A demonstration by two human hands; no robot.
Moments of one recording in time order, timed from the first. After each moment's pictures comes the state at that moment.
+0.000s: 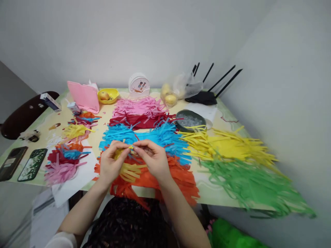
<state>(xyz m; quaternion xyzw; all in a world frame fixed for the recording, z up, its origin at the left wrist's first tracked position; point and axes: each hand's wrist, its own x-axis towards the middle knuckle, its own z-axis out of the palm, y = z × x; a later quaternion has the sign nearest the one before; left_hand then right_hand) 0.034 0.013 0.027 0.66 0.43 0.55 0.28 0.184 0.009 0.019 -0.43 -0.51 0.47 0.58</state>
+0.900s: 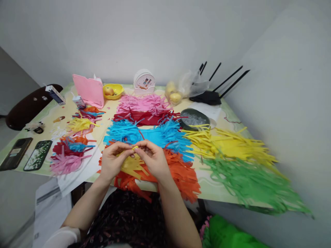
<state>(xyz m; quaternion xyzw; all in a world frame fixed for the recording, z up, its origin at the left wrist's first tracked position) 0.019 -0.004 0.015 0.56 0.41 0.55 0.46 0.169 -0.004 0.016 -0.43 -0.54 0.49 0.53</state>
